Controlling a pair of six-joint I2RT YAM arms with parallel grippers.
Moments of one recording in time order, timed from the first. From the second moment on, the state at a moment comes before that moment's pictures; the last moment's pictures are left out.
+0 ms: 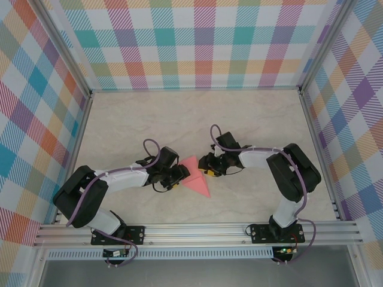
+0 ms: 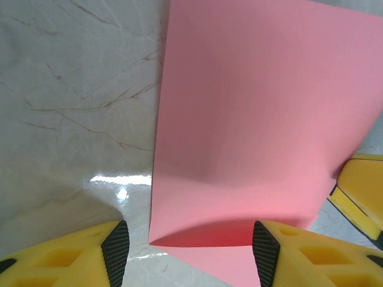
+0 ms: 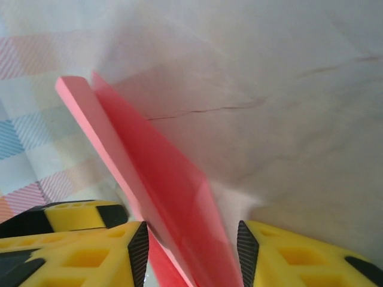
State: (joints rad) left arm -0.70 1.49 0.67 -0.21 0.22 -1.20; right arm 0.59 1.76 0.86 -0.13 -0.61 0.86
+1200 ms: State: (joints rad) left arm -0.41 1.41 0.59 0.10 0.60 -1.12; right arm 0.54 1.66 0.73 0.22 -0.85 1.01
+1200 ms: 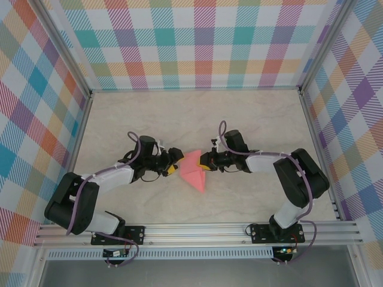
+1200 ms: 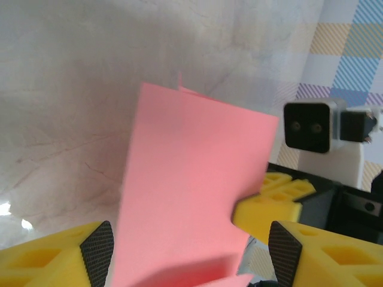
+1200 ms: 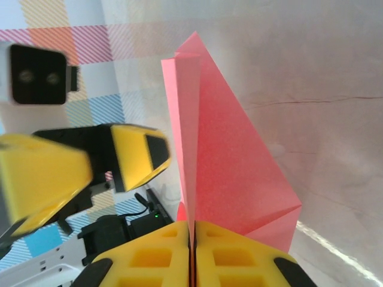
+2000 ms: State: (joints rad) left arm -0.33 1.51 0.60 0.27 0.82 -1.12; right arm 0.54 1.62 0.73 0.30 -0.91 1.05
